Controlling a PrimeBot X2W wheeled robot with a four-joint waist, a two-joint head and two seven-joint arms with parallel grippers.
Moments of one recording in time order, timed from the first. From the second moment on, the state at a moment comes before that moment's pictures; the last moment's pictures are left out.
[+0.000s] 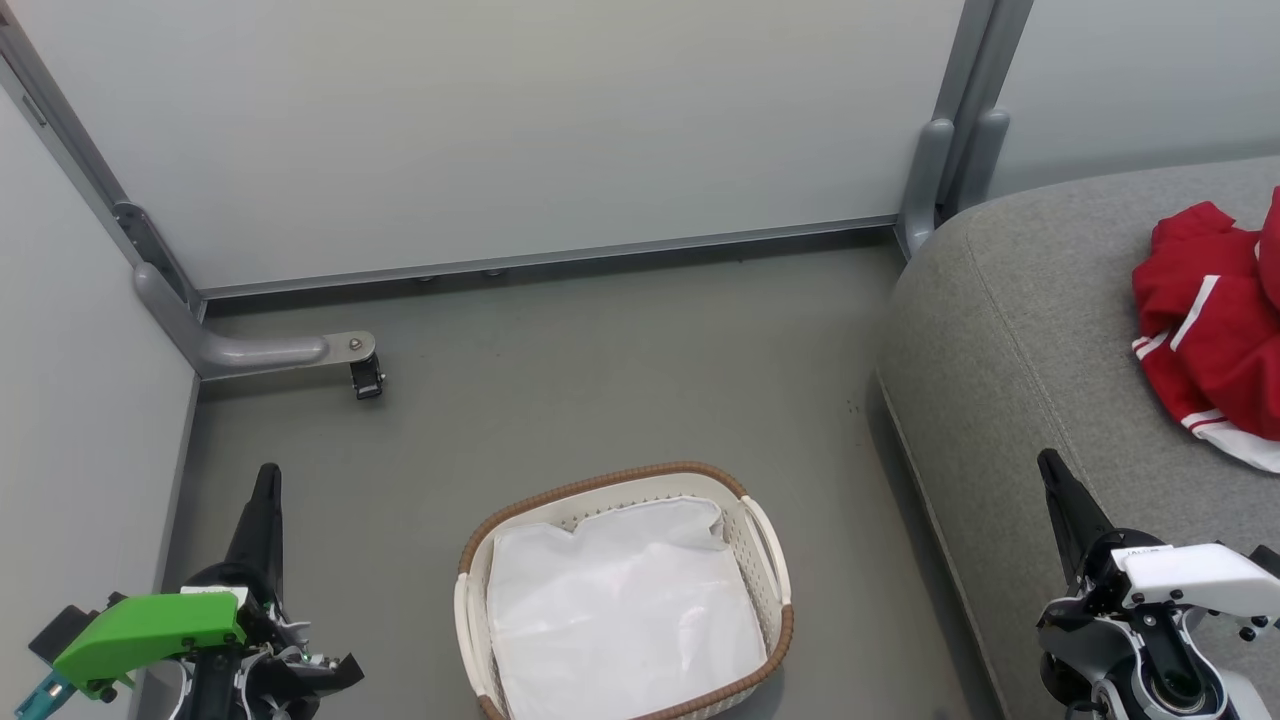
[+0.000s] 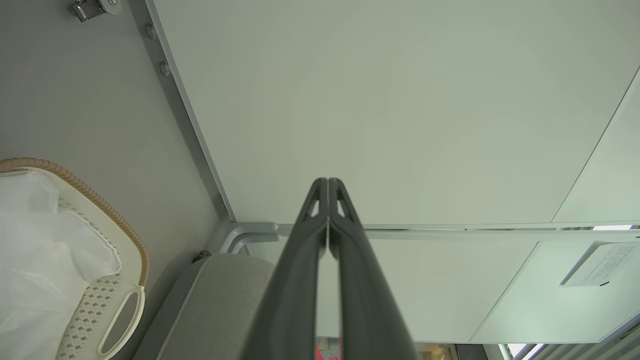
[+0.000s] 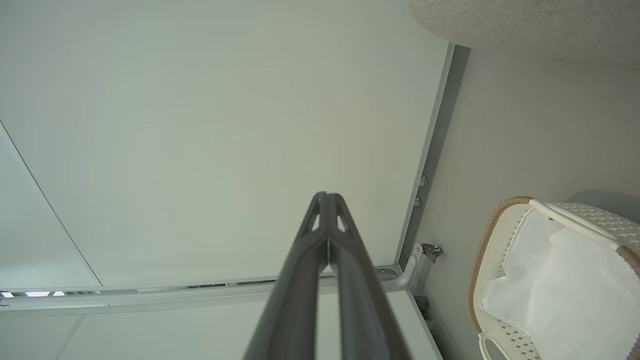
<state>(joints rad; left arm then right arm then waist) -0.10 0.05 0.11 0.24 -1.61 -0.13 0.11 -0.11 -0.05 -0.11 0.25 1.61 0.13 0.11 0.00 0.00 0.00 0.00</state>
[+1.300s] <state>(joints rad) -0.10 0.05 0.11 0.24 -1.61 -0.13 0.11 -0.11 -0.05 -0.11 0.25 1.61 0.13 0.11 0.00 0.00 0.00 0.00</state>
